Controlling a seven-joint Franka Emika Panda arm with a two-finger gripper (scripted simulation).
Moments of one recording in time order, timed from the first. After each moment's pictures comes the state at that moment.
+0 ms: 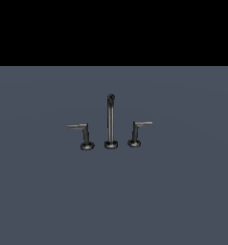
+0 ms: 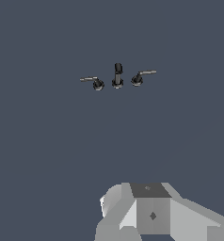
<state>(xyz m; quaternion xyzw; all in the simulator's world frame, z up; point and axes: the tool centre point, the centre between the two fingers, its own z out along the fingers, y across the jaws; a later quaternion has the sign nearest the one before) -0.255 -0.002 0.502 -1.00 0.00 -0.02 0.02</state>
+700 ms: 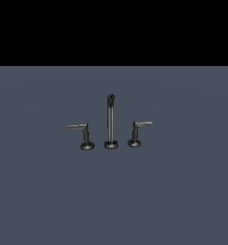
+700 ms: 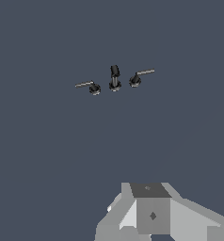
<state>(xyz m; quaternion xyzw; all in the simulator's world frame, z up) -0.235 0.005 0.477 -1.00 0.05 -0.02 0.02</state>
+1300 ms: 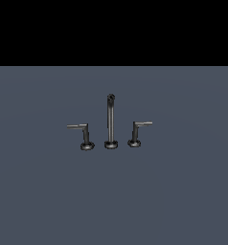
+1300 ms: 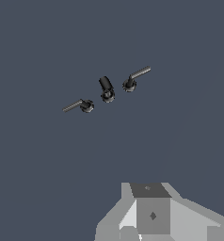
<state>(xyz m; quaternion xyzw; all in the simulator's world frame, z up) -0.174 0.016 0.403 -0.98 0.18 -0.01 0.02</state>
